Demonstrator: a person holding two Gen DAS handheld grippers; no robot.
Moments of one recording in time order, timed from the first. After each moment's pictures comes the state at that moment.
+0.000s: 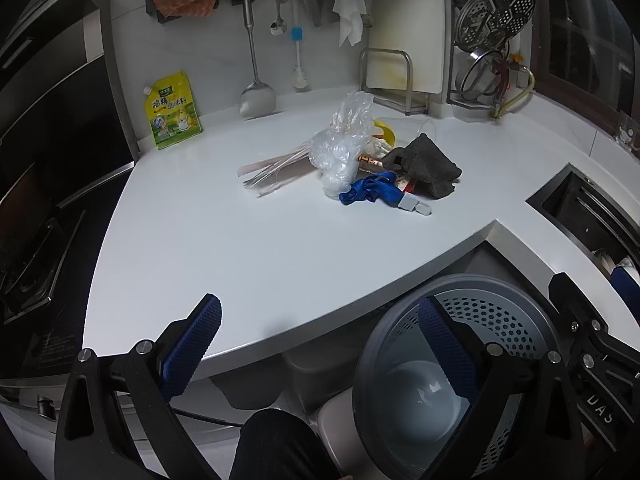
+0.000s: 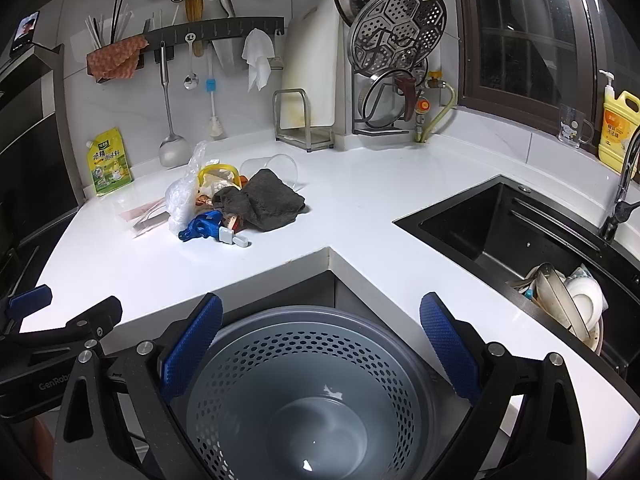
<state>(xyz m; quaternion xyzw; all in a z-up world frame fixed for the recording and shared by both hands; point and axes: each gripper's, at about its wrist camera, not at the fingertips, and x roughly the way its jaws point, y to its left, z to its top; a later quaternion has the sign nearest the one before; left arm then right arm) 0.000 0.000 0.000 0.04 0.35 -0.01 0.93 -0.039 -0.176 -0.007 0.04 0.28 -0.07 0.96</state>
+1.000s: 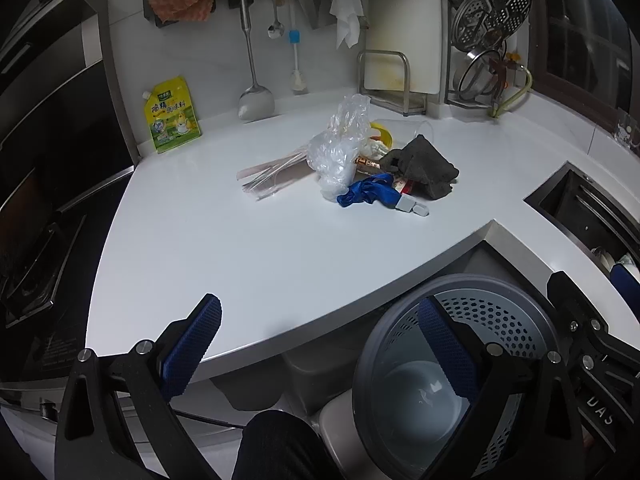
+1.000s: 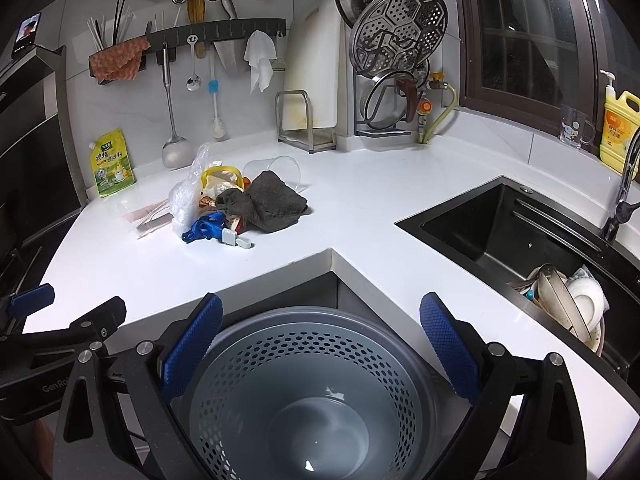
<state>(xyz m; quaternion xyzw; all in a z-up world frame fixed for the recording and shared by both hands) -0.001 -0.002 -0.001 0.04 0.35 -0.01 0.93 -0.042 -0.175 -0.001 0.04 0.28 -0.06 0.96</state>
